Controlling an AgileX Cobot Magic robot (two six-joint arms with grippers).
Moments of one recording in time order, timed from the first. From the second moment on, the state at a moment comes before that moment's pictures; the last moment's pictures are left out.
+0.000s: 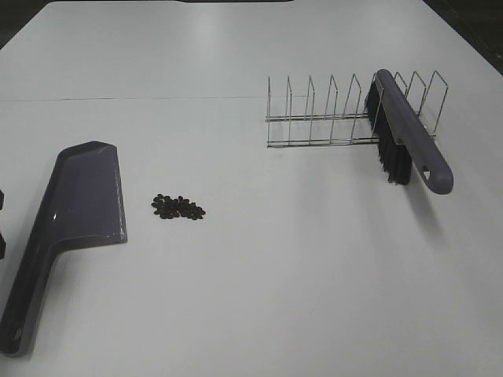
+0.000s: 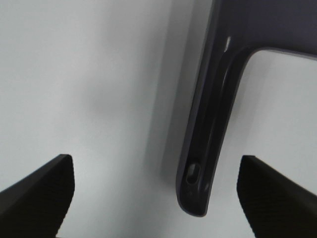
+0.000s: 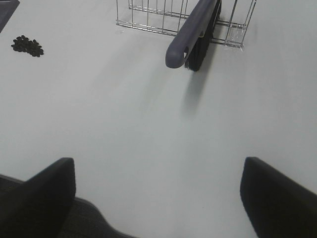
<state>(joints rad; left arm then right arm) -0.05 1.49 -0.74 -0.10 0.80 -0.29 0.07 0.00 -0.46 0.13 1.12 -0.17</state>
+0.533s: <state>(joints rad) -0.19 1.76 -0.87 -0.13 0.72 -0.29 0.07 0.00 -0.46 0.13 1.12 -0.17</state>
